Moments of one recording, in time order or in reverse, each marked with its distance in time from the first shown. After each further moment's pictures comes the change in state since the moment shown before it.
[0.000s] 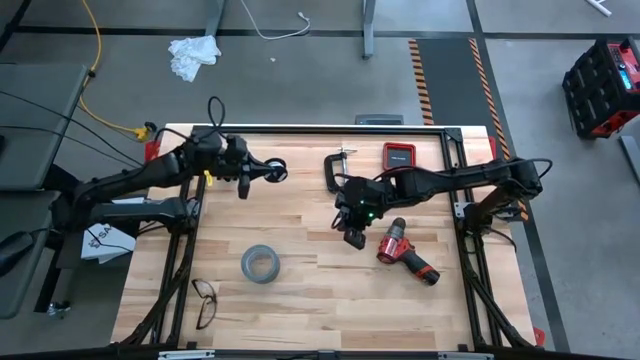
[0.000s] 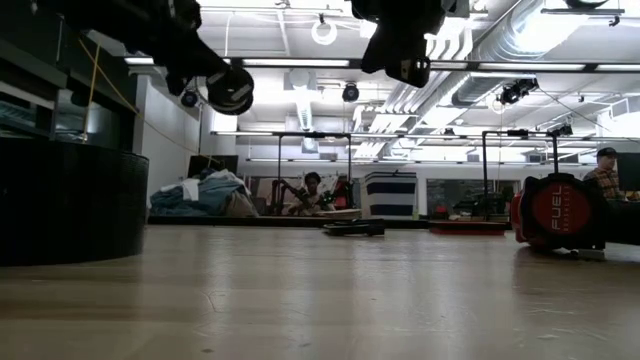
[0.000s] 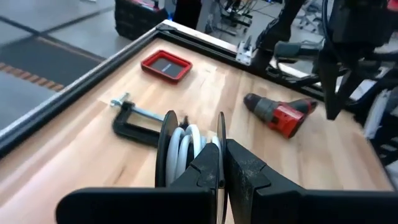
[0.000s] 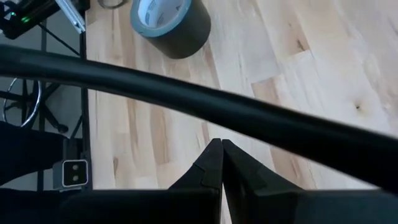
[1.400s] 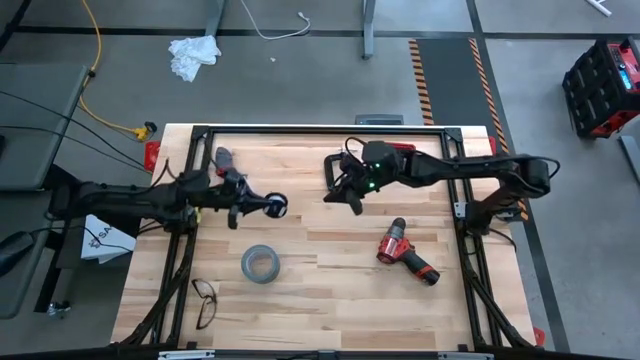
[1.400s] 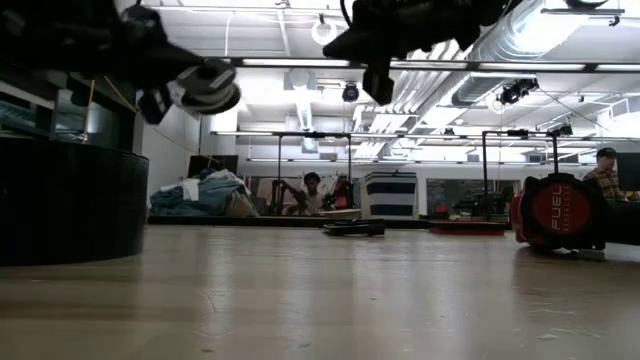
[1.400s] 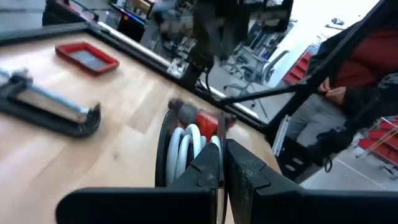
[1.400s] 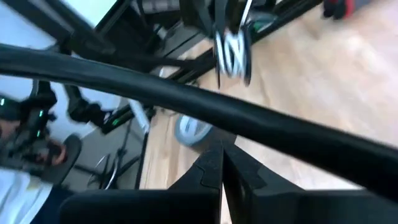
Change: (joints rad) left arm -0.336 -0.184 -0.413 0.508 -0.138 -0.351; right arm -0.245 -0.082 -0.274 0.662 -0.281 0.058
